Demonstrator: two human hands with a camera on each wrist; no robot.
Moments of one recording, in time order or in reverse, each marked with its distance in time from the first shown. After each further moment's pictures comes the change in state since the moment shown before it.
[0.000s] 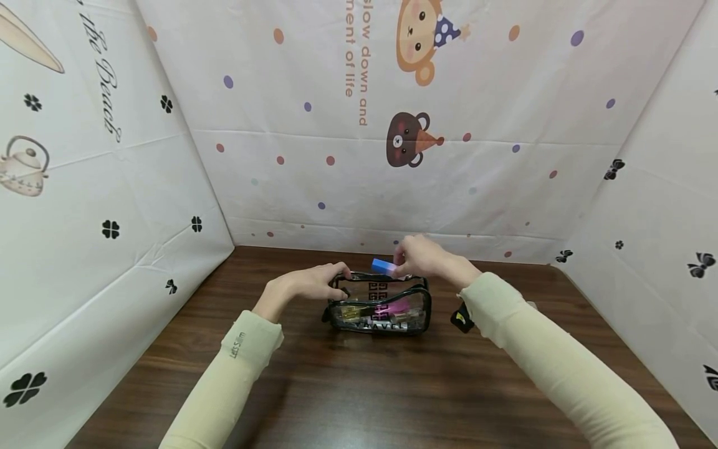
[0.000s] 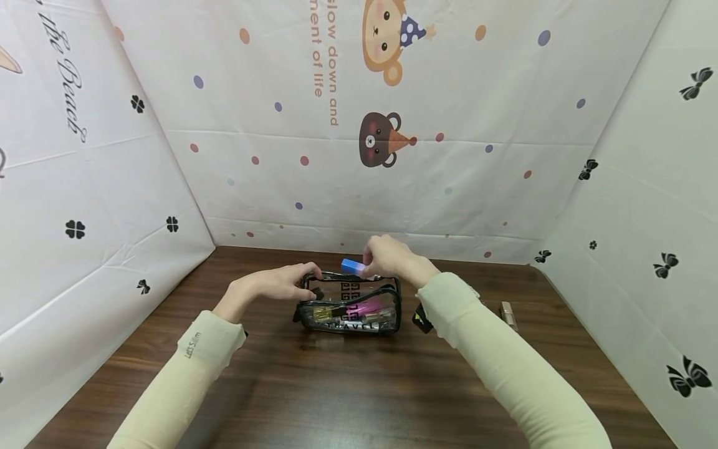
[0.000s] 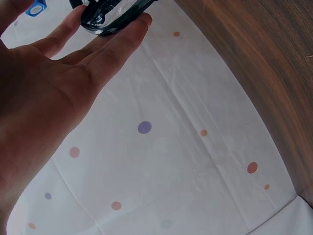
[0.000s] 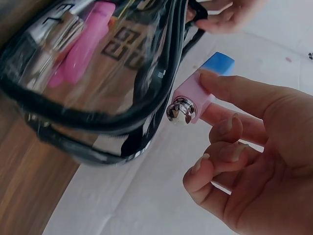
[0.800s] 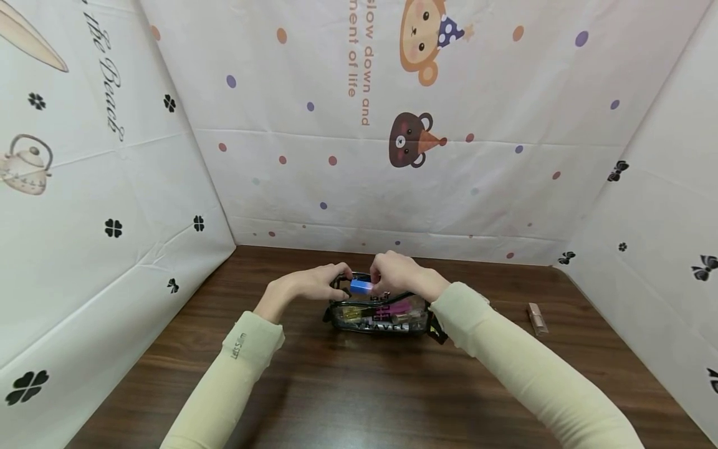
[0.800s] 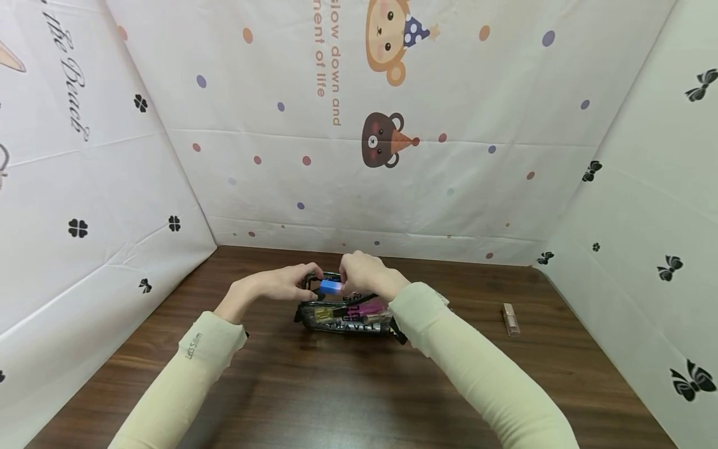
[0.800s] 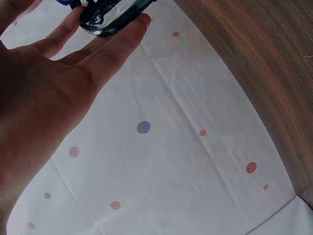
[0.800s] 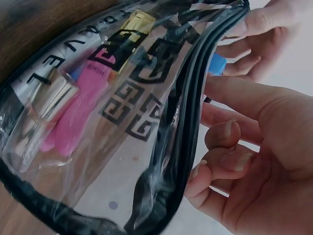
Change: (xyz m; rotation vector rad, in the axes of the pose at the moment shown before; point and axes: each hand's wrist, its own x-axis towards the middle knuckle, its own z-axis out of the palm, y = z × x) left_hand 0.000 -0.002 0.001 -0.001 0.023 0.004; right_hand 0.019 -0.038 0.034 -0.018 -0.105 0.009
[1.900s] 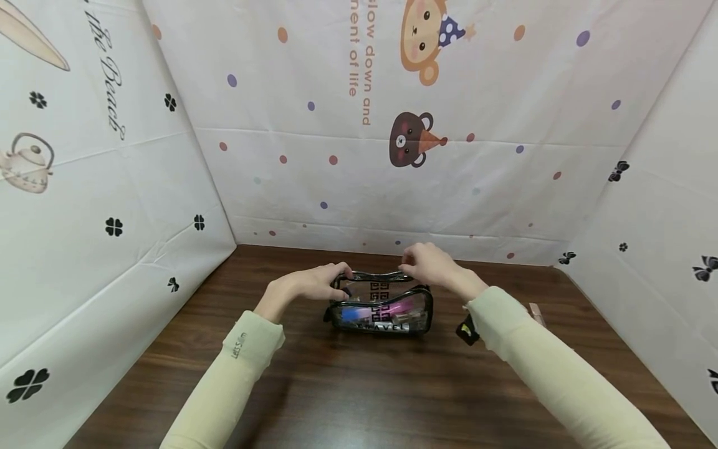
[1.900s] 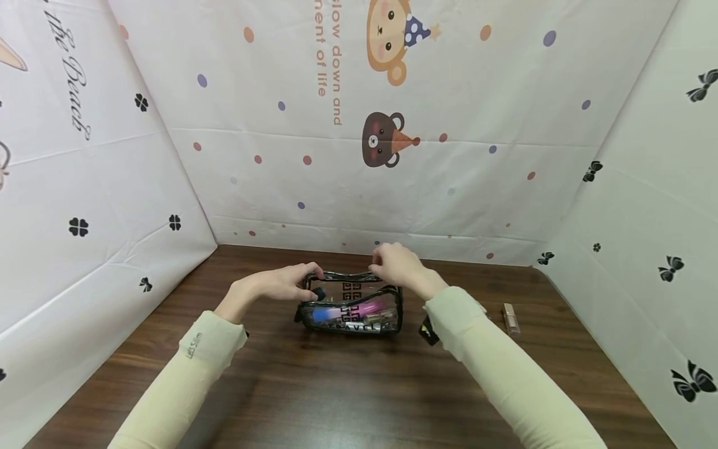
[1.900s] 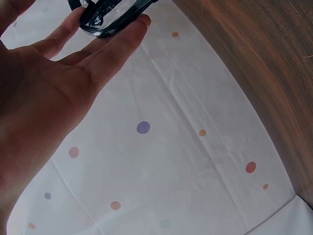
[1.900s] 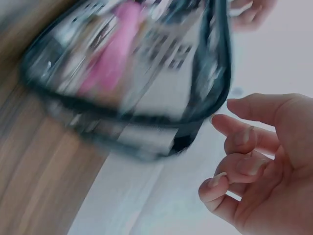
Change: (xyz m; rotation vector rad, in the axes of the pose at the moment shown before) left_hand 0.001 -0.001 0.002 0.020 -0.012 0.000; right_hand -0.026 0.056 -0.007 0.053 0.209 0.027
